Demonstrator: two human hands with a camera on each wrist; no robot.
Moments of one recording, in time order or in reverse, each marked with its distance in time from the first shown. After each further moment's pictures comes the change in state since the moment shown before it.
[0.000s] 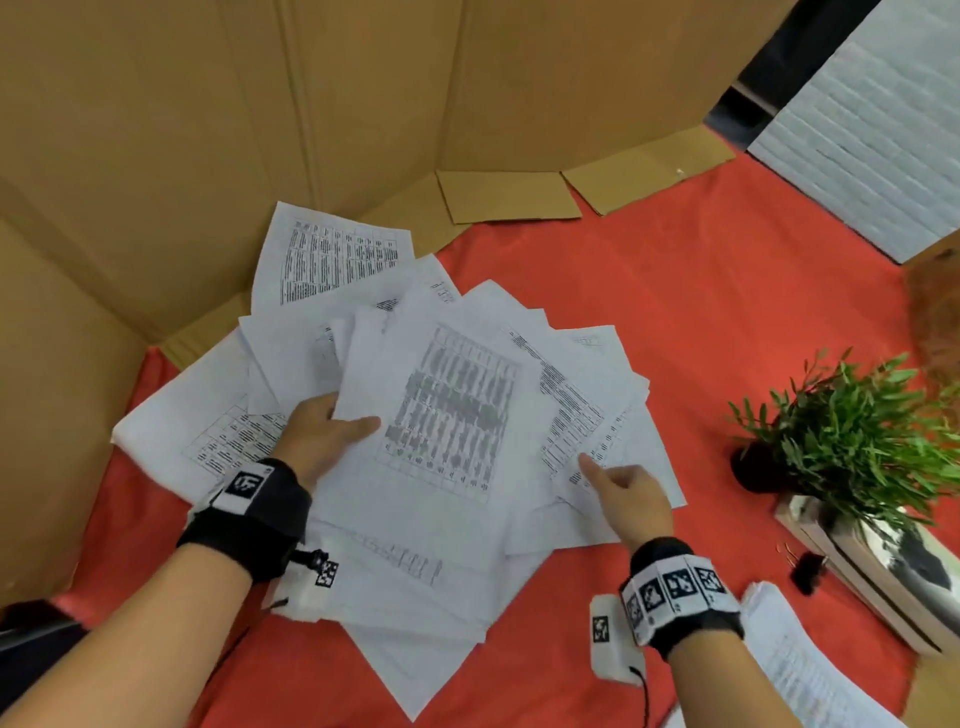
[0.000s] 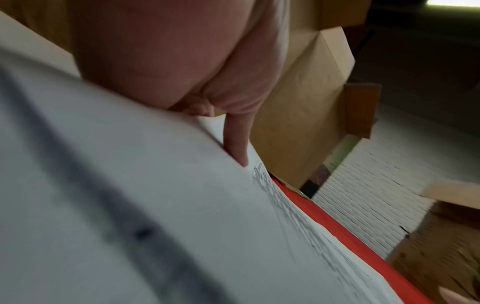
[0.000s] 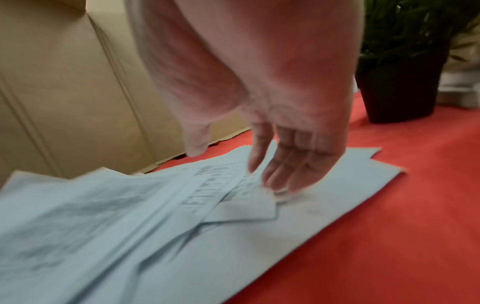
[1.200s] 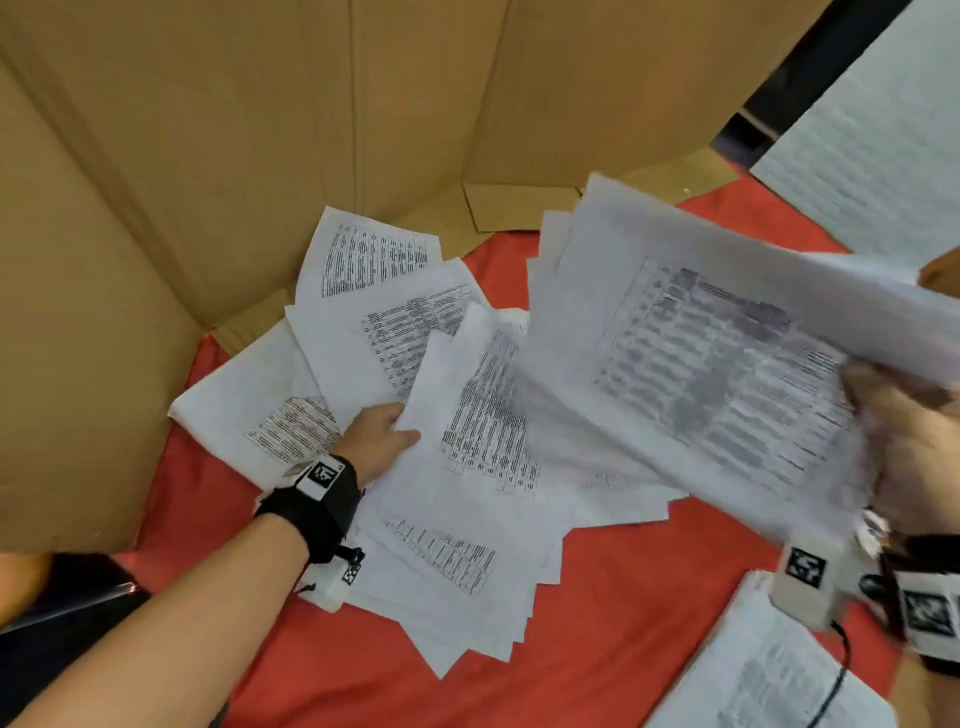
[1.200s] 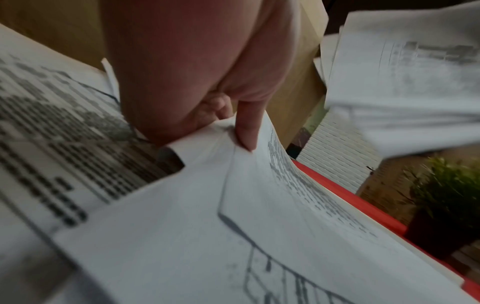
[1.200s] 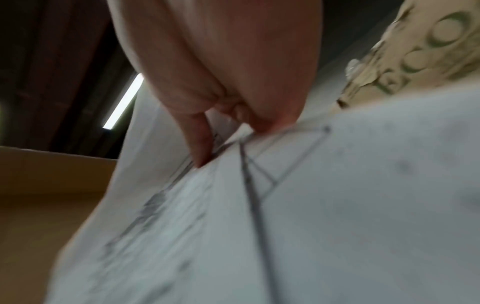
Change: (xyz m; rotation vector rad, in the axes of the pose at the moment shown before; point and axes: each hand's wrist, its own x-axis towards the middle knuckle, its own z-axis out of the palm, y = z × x) left_hand -0.022 -0.012 0.003 0.232 -0.187 0.090; right_hand -0.075 -0.076 -0.192 0.385 0.264 -0.588
